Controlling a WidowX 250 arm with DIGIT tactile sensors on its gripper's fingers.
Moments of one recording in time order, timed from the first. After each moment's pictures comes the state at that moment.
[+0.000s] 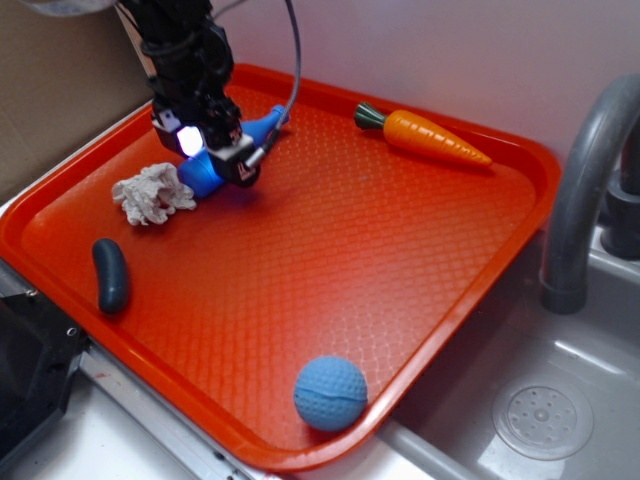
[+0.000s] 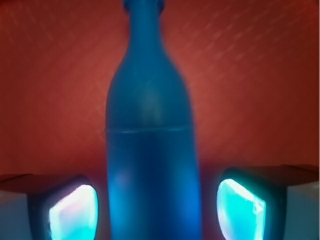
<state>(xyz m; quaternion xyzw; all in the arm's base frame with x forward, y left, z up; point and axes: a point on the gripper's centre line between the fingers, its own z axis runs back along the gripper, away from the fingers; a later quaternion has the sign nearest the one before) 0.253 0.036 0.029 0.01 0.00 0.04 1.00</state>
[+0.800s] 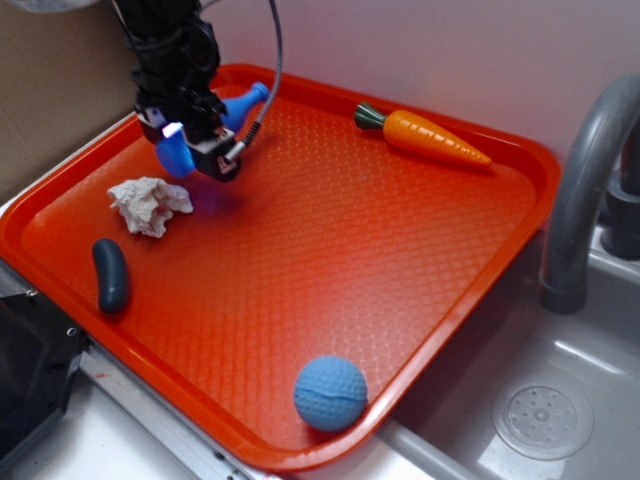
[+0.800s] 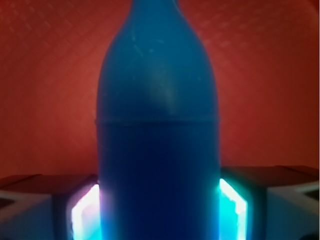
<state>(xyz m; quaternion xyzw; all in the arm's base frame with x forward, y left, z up) 0.242 0.039 0.061 0.04 -0.01 0.05 1.00</state>
